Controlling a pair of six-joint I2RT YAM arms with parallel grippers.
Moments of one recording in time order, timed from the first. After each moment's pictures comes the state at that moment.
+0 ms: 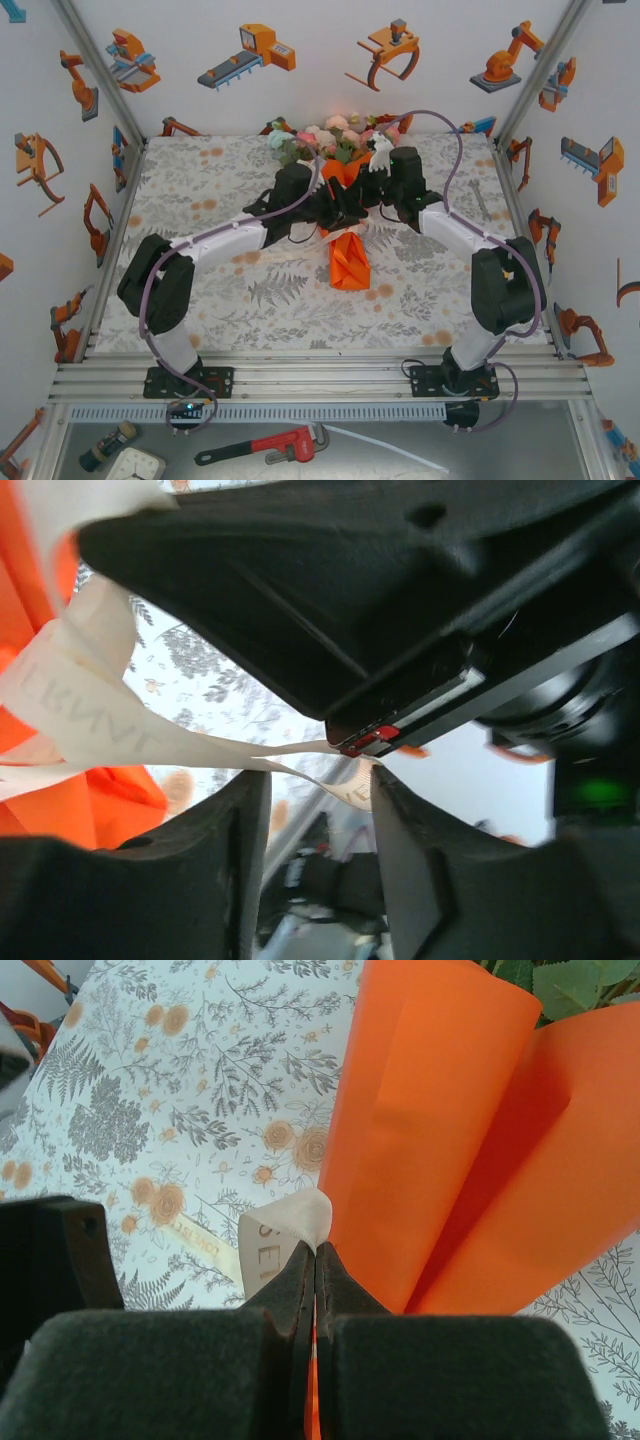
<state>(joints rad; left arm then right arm) -0.76 1.76 1.24 0.13 0.41 -1.04 0.38 1.68 1.16 0.08 -0.45 0.27</state>
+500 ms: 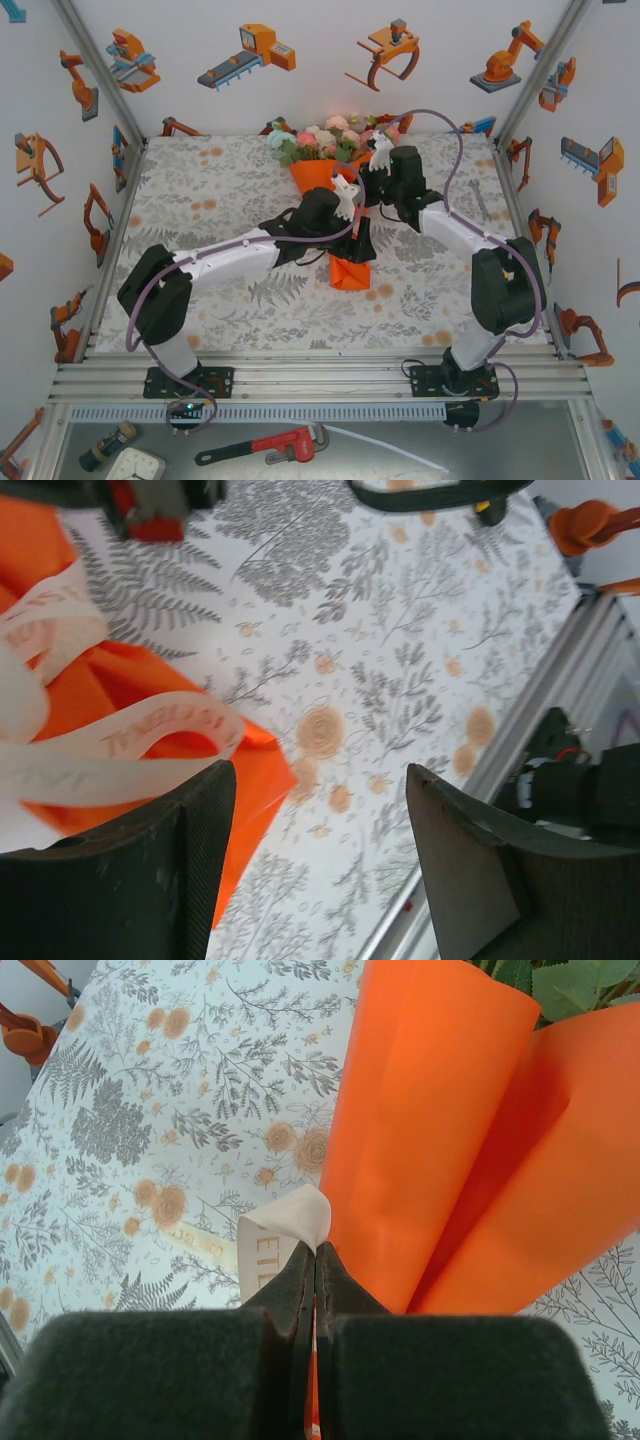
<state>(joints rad) -0.94 1.70 1.21 -0.06 0.22 -0.41 0.38 1.68 1.17 0.06 -0.45 0.27</state>
